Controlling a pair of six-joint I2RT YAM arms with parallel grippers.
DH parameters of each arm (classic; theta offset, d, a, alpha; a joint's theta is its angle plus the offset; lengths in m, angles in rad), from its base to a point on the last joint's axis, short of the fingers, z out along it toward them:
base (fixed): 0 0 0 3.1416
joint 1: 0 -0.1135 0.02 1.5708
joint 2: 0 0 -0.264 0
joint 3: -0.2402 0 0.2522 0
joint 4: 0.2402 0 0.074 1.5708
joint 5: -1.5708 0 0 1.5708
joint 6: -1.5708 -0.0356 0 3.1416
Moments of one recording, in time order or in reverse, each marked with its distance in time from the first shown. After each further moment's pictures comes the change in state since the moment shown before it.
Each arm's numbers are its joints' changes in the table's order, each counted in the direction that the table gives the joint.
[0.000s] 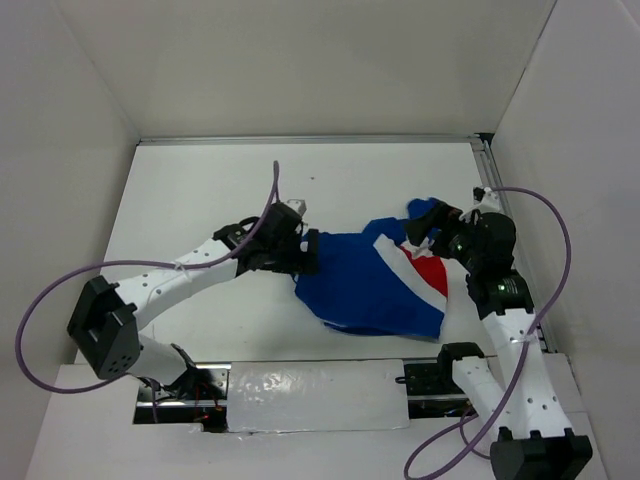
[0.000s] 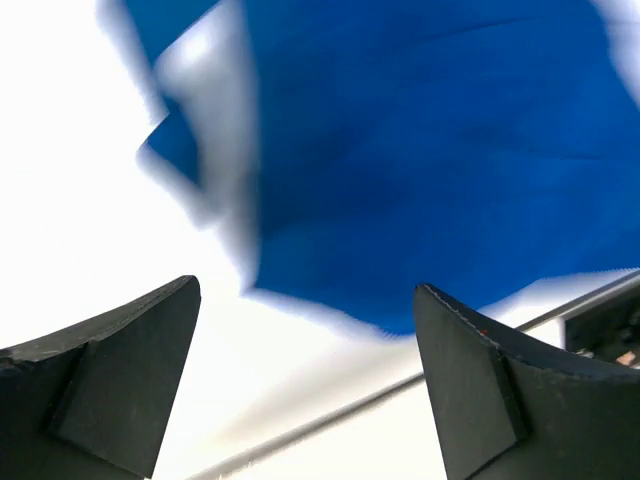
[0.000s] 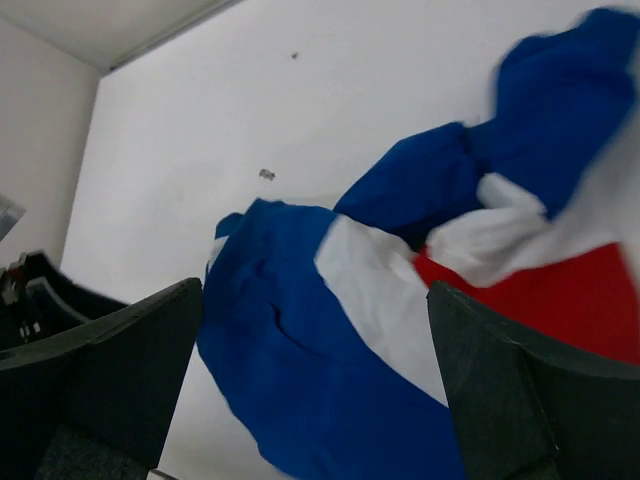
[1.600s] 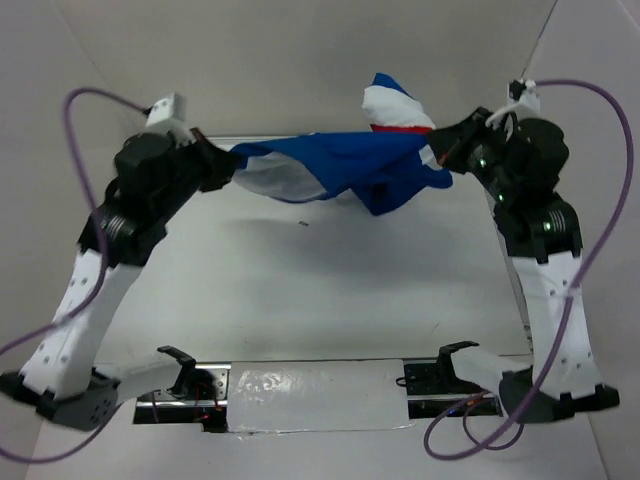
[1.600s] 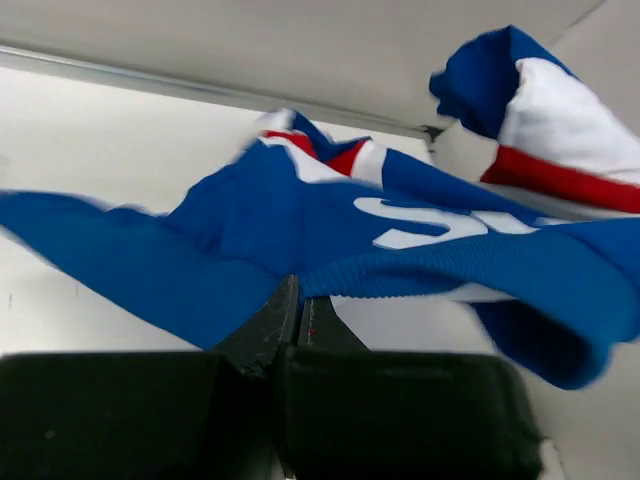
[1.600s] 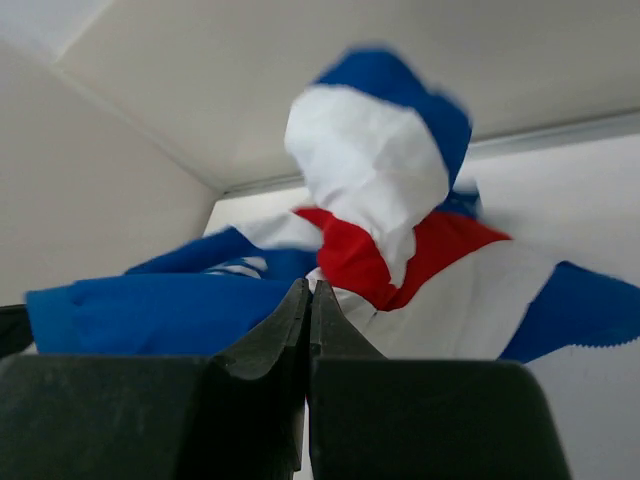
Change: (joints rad) left arm -0.365 -0.221 -0.453 0.045 0.031 -0.042; right arm -0.153 0.485 -0.960 0.224 -0.174 -0.002
